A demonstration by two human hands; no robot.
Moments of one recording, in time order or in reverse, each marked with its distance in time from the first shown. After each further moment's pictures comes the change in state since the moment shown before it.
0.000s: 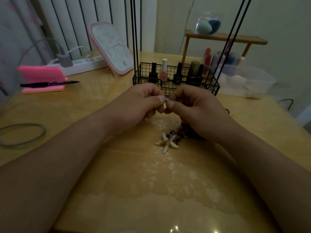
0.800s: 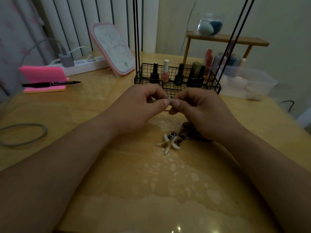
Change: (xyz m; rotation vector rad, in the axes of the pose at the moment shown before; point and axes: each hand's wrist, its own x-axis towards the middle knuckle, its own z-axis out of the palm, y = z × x) left_hand 0.002 -0.005 0.002 0.262 0.121 0.241; right_hand 0.001 0.002 -0.003 -0.037 0.049 -0.019
